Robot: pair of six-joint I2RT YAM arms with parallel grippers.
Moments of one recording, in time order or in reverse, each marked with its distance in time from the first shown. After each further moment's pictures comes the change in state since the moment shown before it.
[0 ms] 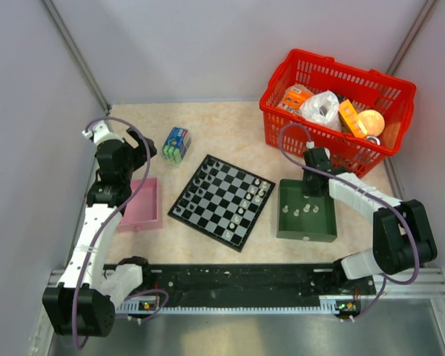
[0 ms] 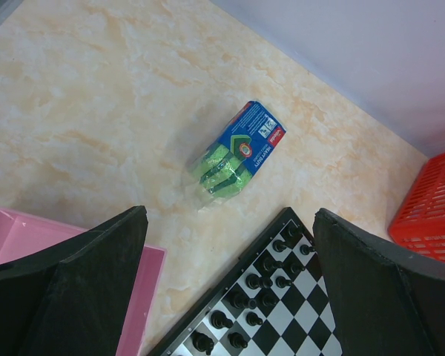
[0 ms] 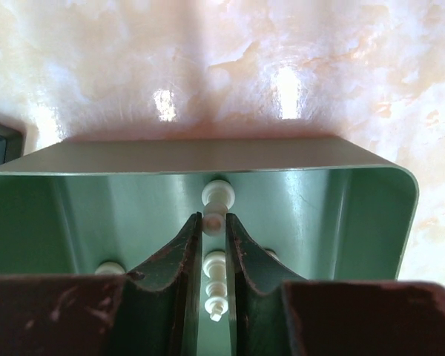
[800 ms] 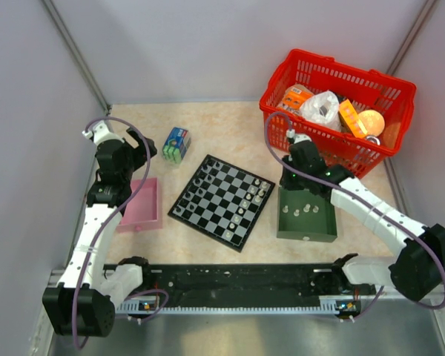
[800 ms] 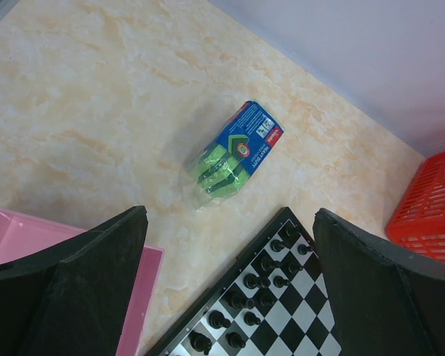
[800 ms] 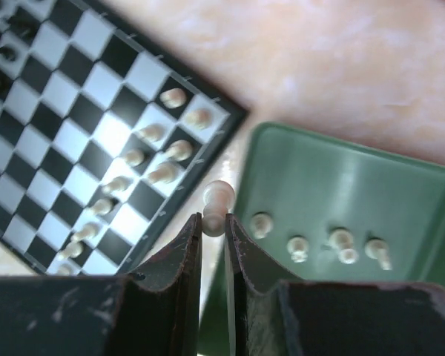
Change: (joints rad) left arm 0.000 0.000 0.000 0.002 0.005 -0.005; right arm 0.216 -0.182 0.158 -0.102 -0.081 0.044
